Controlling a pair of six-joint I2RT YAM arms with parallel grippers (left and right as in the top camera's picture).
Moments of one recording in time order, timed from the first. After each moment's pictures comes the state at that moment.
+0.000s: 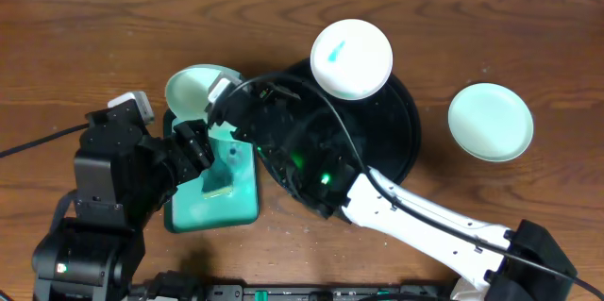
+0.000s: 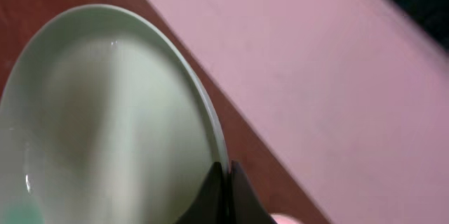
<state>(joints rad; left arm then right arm) -0.15 0.82 1.15 -1.00 0.02 -0.57 1.02 1.64 1.22 0.14 0.49 -0.46</state>
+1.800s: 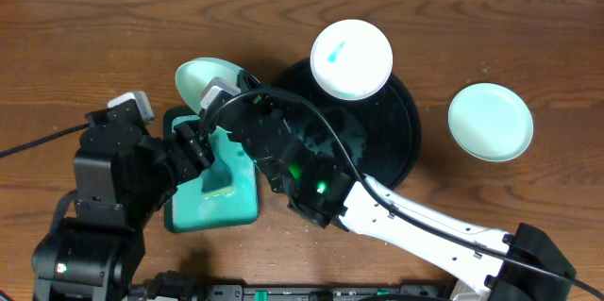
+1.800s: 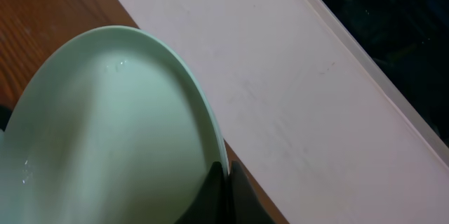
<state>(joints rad) -0.15 0.82 1.15 -1.00 0.02 -0.57 1.06 1.63 1.22 0.20 0.63 -0.58</state>
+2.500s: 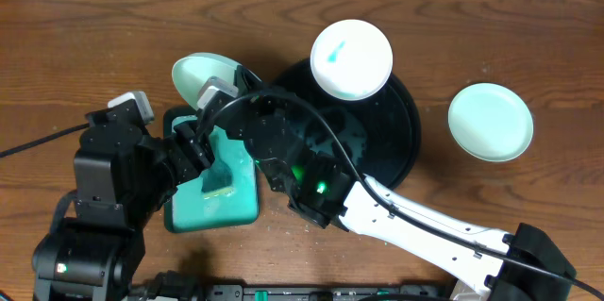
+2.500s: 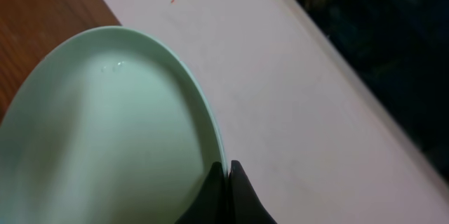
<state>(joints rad) -0.15 0.82 1.15 -1.00 0.02 -0.57 1.06 1.63 1.22 0.27 0.63 -0.67</state>
